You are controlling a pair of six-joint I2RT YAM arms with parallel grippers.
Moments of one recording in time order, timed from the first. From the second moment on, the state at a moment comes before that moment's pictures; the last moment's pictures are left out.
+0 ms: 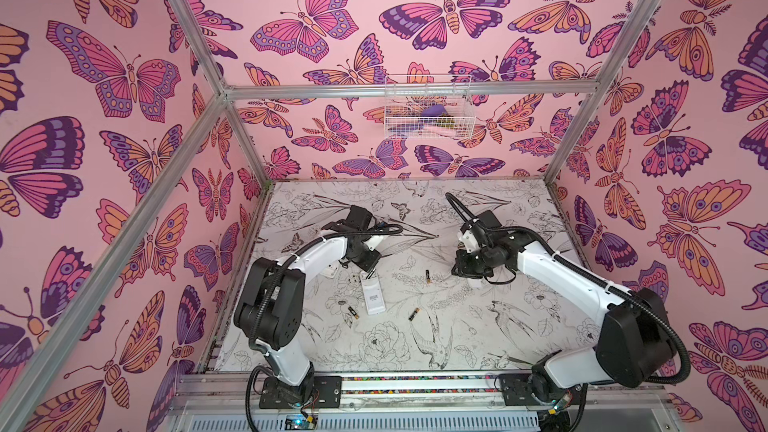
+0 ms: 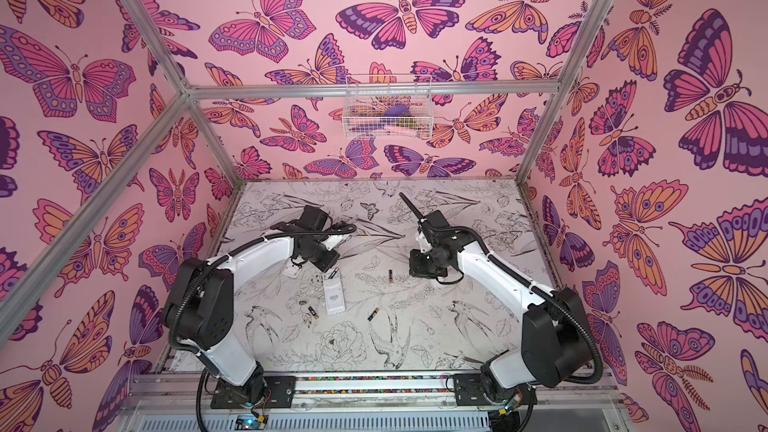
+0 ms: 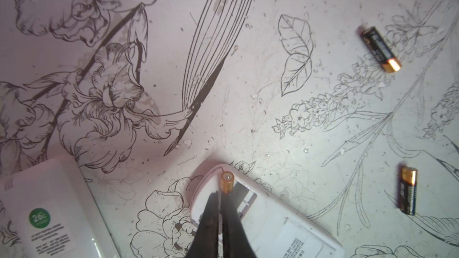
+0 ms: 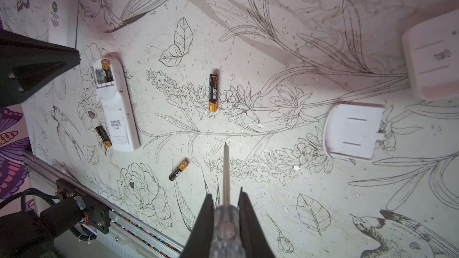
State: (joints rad) left arm -0.40 1.72 1.19 -0.67 0.20 0.29; right arm 0.48 1.46 1.08 -0.79 -0.27 0.50
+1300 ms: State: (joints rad) left arm -0.41 1.79 1.11 -0.63 0.15 0.20; right arm 0.48 1.39 1.00 -0.76 -0.29 0.50
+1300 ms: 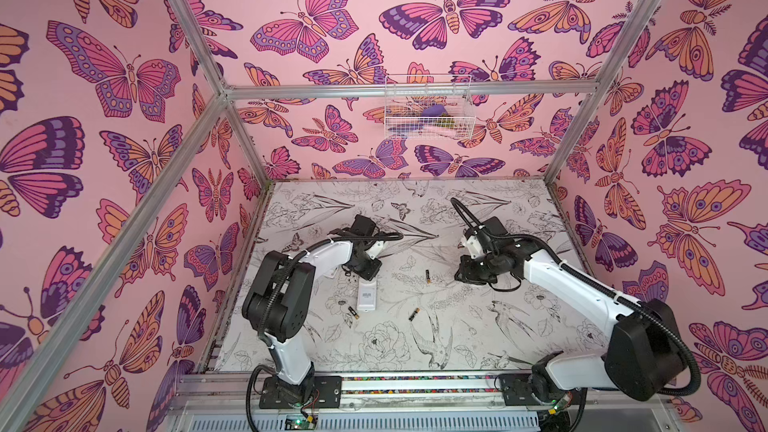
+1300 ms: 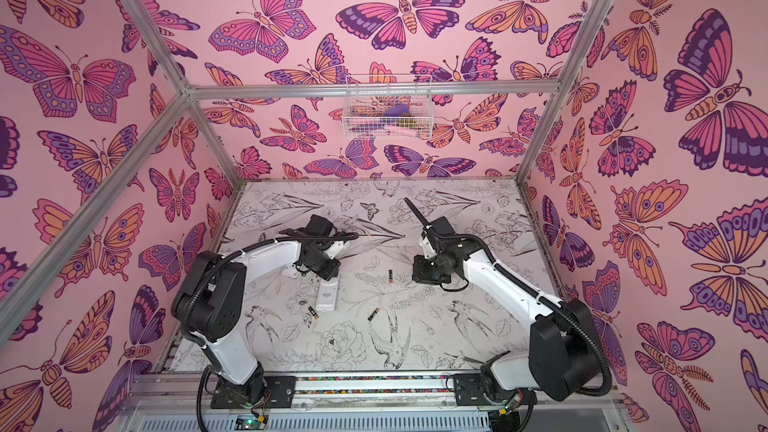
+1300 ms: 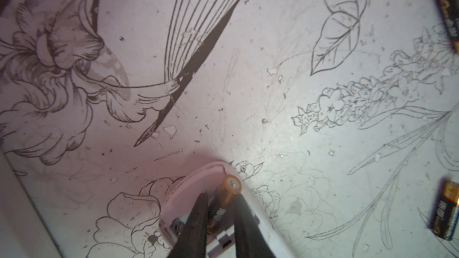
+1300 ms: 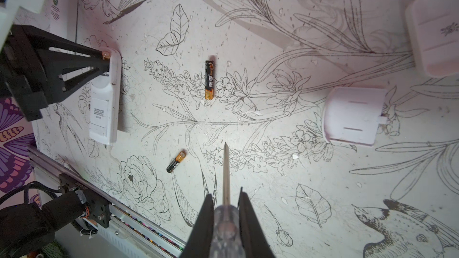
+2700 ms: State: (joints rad) left arm -0.45 1.84 1.20 -0.64 0.10 0.19; right arm 0.47 1.38 0.98 -0.73 -0.28 0.52
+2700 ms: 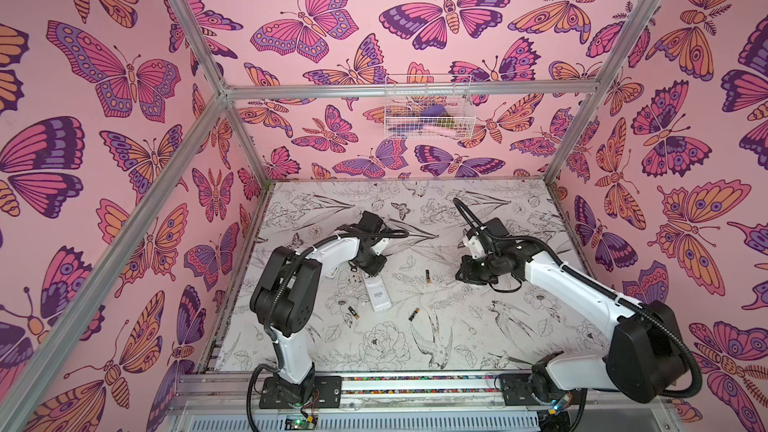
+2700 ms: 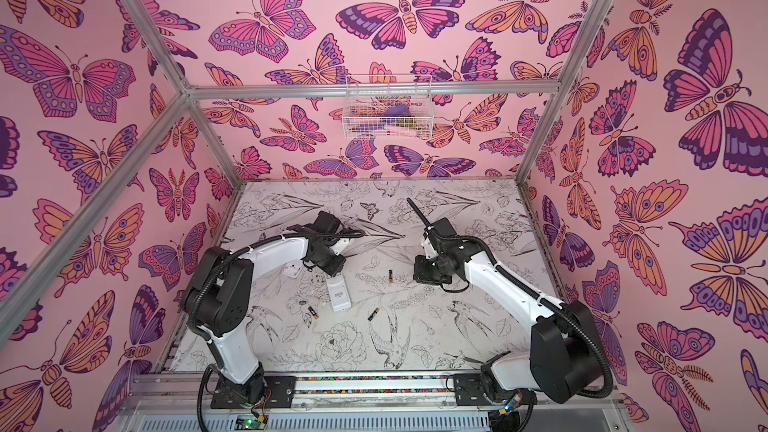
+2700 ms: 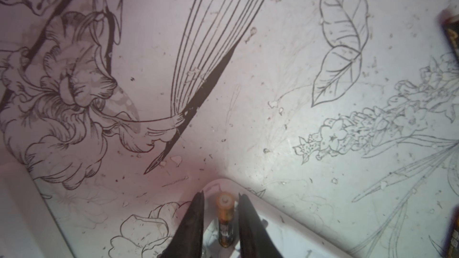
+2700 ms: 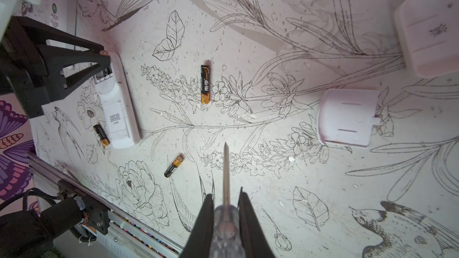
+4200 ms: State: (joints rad) left arm -0.54 2.00 1.39 -0.75 0.27 0.06; right arm 0.44 1.39 0.96 -0.67 -0.23 0.49
